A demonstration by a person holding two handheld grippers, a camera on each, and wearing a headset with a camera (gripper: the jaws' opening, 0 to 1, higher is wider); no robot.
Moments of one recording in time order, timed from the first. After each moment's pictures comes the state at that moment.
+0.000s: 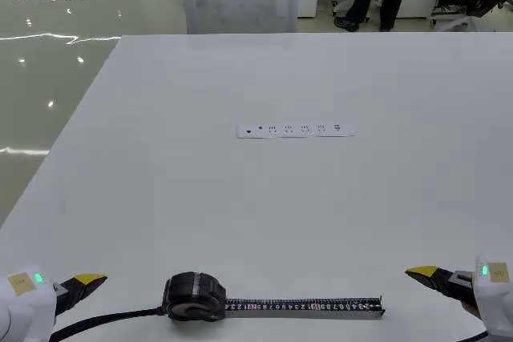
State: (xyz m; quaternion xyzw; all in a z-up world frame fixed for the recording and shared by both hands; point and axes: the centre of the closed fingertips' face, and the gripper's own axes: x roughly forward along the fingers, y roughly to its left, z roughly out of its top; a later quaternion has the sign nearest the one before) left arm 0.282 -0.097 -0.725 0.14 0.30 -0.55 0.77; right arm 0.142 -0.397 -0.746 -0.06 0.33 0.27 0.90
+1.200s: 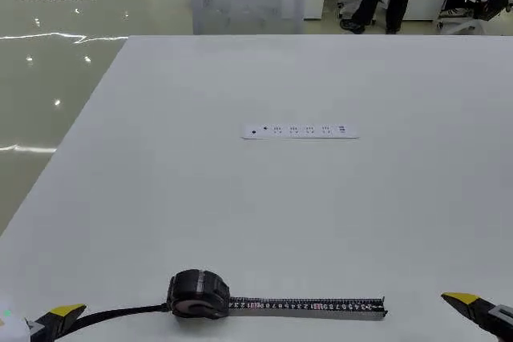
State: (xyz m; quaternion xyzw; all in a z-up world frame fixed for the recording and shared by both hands) left arm 0.257 -0.072 -0.729 0.07 0.32 -0.50 0.80; right arm 0.112 -0.400 -0.739 0.01 0.33 0.20 0.92
